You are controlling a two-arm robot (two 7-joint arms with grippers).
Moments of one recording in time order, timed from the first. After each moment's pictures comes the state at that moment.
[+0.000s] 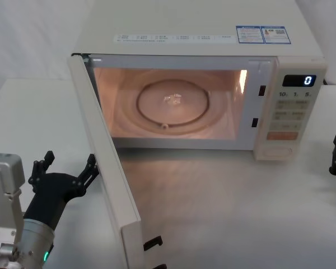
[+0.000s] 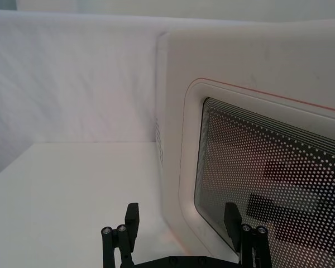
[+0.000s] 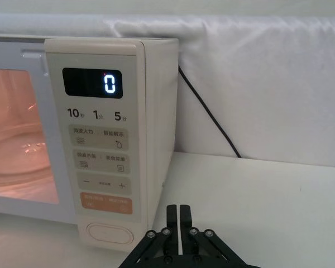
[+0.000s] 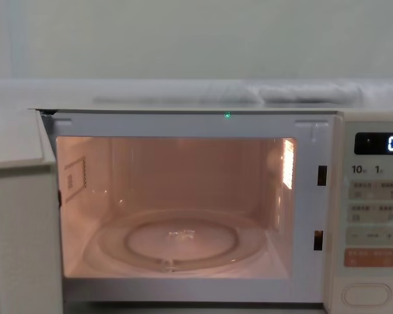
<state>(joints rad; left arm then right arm) 0.27 0.24 0.04 -1.85 -0.25 -0.02 -0.02 -0.11 0.19 0.00 -1.76 0.16 0.06 0.15</state>
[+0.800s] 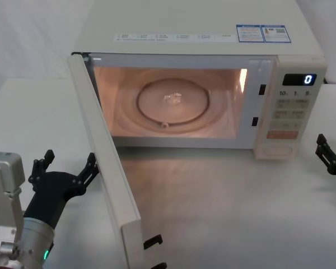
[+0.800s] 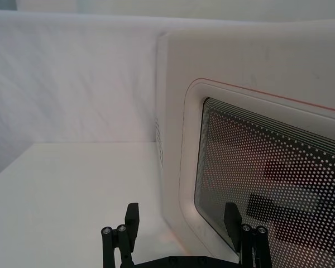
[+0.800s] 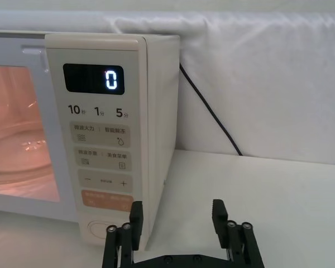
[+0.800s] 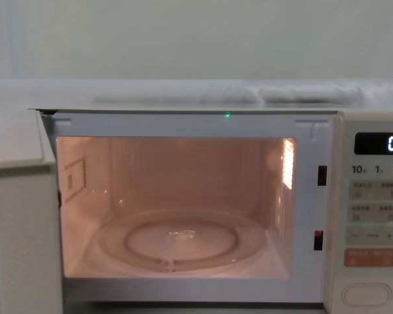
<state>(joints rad) 0.27 0.24 0.04 -1.85 -0.25 -0.02 -0.02 -0.11 0.19 0.00 -1.76 0.16 0.07 0.15</state>
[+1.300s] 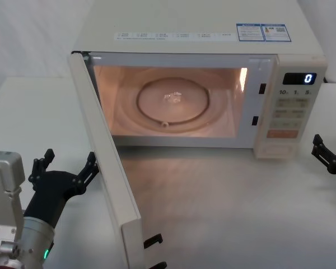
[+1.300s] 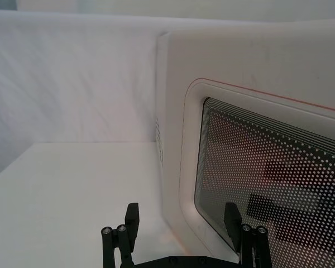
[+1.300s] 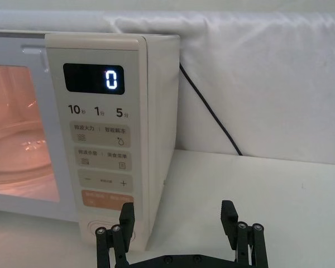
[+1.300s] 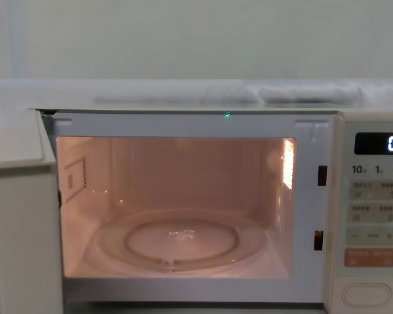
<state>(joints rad) 0.27 0.24 0.04 -1.85 -0.25 -0.02 -0.02 -0.11 0.19 0.00 -1.76 0.16 0.07 0.14</state>
